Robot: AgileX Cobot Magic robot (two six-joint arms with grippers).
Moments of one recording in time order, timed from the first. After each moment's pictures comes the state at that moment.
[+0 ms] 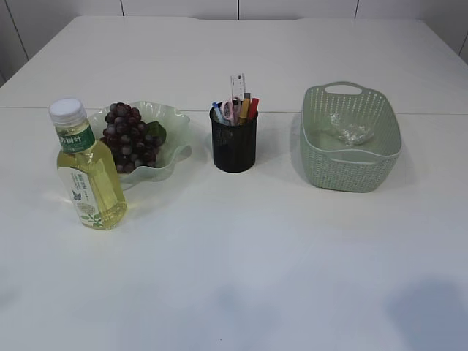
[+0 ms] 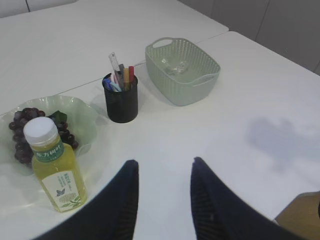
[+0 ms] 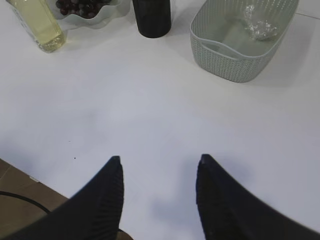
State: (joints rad) left arm -0.60 0.56 -0.85 -0.18 0.78 0.11; right arm 0.43 0.53 -0.81 0.02 1.05 0.02
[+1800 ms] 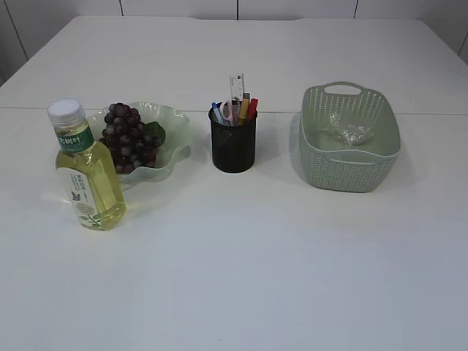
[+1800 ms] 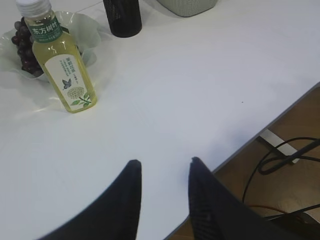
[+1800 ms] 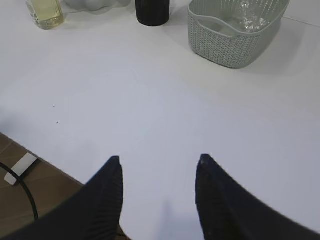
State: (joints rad) left arm -0.60 0.01 -0.53 -0.09 1.12 0.14; right arm 0.43 -0.02 -0.50 0.01 1.14 -0.08
